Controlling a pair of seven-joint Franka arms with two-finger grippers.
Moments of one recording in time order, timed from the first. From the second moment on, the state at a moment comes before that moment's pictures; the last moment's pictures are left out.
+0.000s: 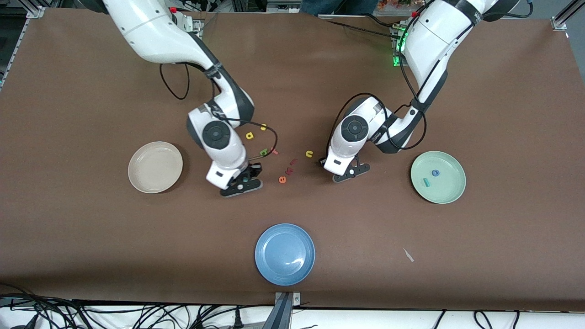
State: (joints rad) left arm -0.26 0.70 -0.36 -1.80 0.22 2.41 -1.11; right arm 0.39 0.65 0.13 -1.65 -0.12 2.35 0.26
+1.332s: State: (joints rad) left arm 0.25 0.52 -0.42 -1.74 0.23 2.00 -0.36; right arm 0.03 0.20 0.10 -2.24 -0.12 2.36 -0.28
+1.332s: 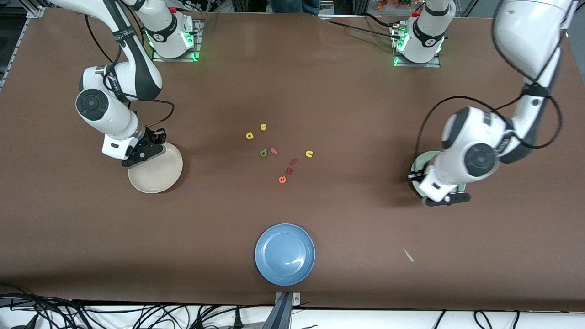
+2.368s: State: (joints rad) left arm 0.49 0.64 -0.42 -1.81 0.23 2.04 -0.05; right arm 0.11 0.26 0.18 -2.24 -0.09 2.43 0.00
